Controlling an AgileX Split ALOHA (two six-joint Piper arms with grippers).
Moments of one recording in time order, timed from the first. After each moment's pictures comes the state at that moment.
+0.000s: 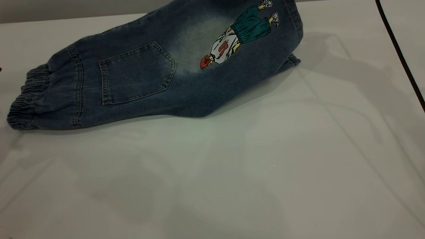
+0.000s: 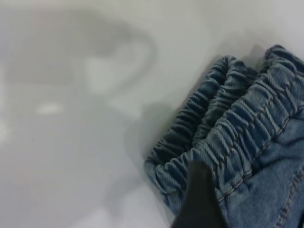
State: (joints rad) left arm 0.21 1.71 -0.65 -1.23 0.08 0.36; right arm 0.18 2.18 -1.54 1.19 0.55 -0.72
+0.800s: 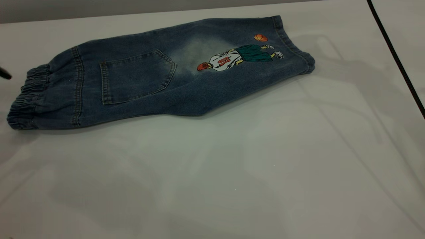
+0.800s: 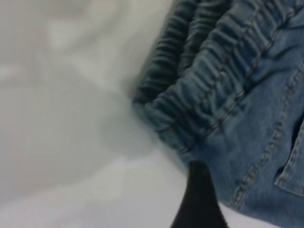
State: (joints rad) left arm 0.38 1.71 -0.65 -1.18 0.44 0.58; right arm 0.18 2.18 -1.54 1.19 0.68 -0.87
